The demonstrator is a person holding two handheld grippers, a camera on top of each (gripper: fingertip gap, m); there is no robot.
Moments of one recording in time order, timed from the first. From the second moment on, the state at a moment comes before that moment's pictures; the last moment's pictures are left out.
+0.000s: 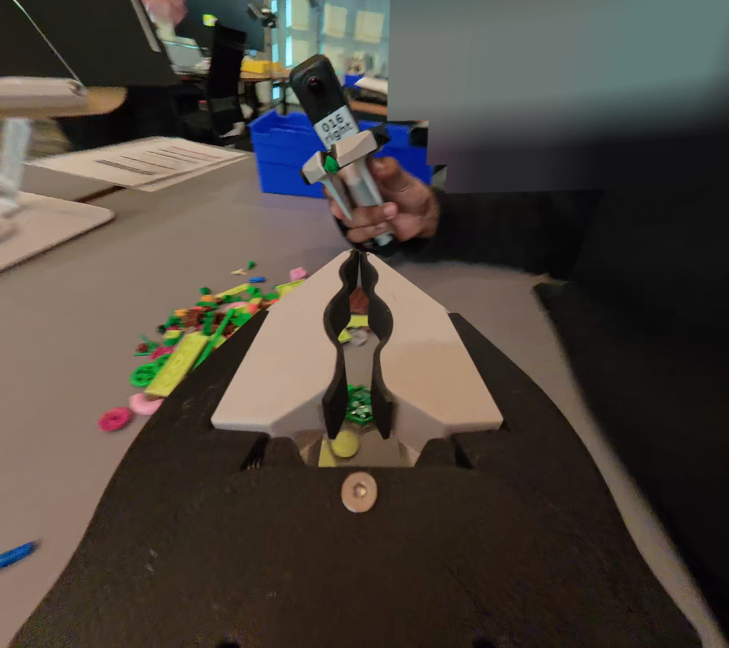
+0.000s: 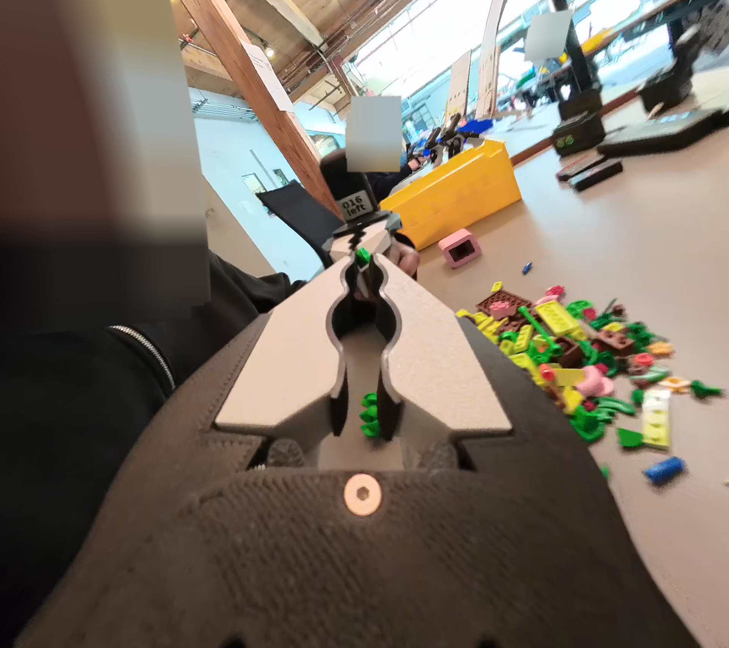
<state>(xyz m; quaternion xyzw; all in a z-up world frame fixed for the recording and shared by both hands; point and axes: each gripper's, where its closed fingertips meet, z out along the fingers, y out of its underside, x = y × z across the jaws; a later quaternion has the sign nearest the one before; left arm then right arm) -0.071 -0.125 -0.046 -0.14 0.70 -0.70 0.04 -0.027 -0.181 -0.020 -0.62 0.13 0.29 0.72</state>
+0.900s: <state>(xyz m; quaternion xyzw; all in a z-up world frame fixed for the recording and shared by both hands) -0.058 -0.136 -0.083 -0.07 0.79 -0.54 0.28 -0.056 -0.127 -0.075 -0.67 0.22 0.35 0.61</state>
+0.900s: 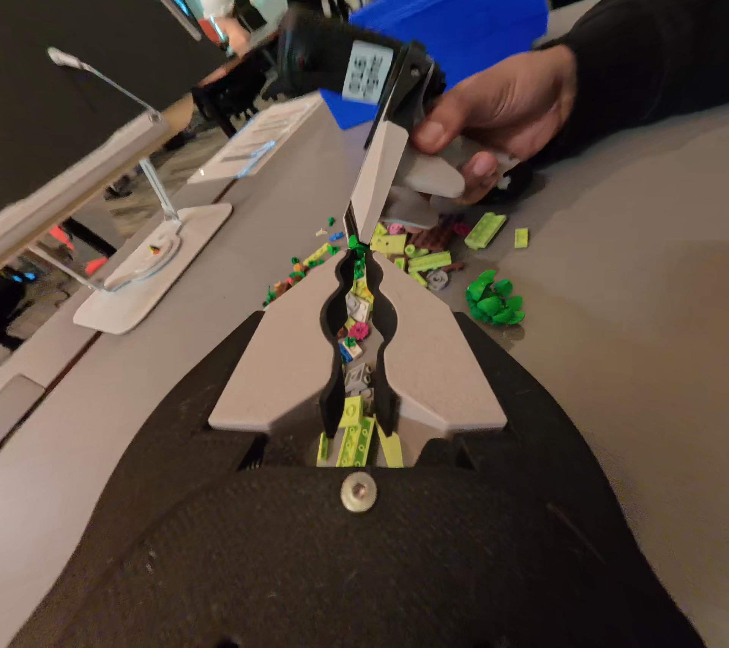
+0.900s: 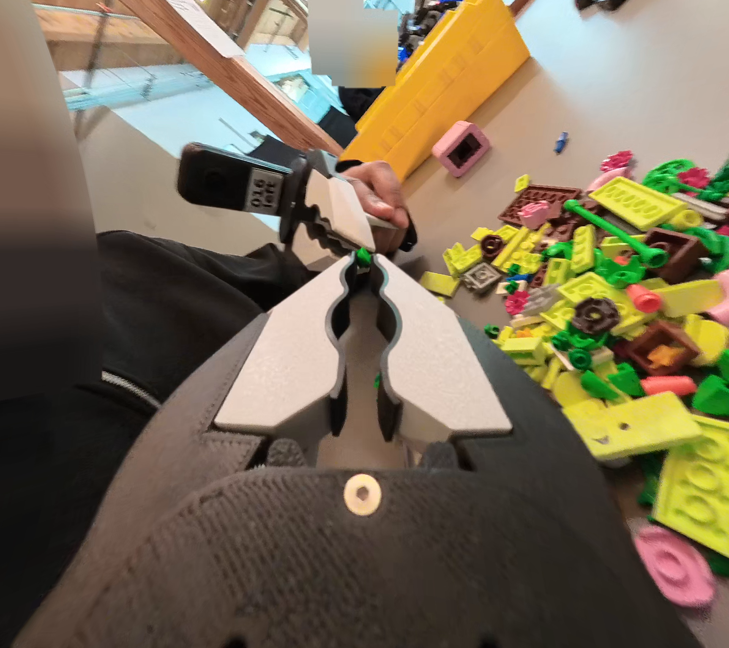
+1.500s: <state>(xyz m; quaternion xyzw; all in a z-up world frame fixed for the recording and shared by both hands) -0.043 -0.135 -0.104 -0.10 0.83 -0.43 0.34 -0.042 -0.128 -0.097 -0.72 0.25 0.26 0.59</state>
